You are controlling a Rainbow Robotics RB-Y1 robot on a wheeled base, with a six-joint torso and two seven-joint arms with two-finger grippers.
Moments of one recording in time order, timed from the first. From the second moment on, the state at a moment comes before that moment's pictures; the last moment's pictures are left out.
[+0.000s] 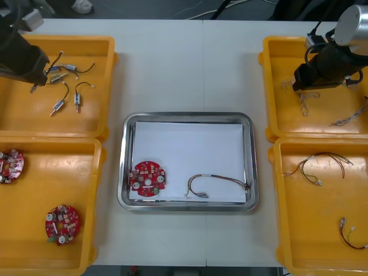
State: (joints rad) right arm -1.06 -0.58 0.06 -0.71 -0.57 1.28 1.72; left arm -0.81 0.85 -0.01 -1.65 0.90 1.91 -1.42
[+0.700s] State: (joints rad) right arm -1.07 -0.54 0.11 -0.66 -0.55 1.21 1.76; left arm -0.57 0.55 -0.10 -2.15 0.52 1.91 -1.17
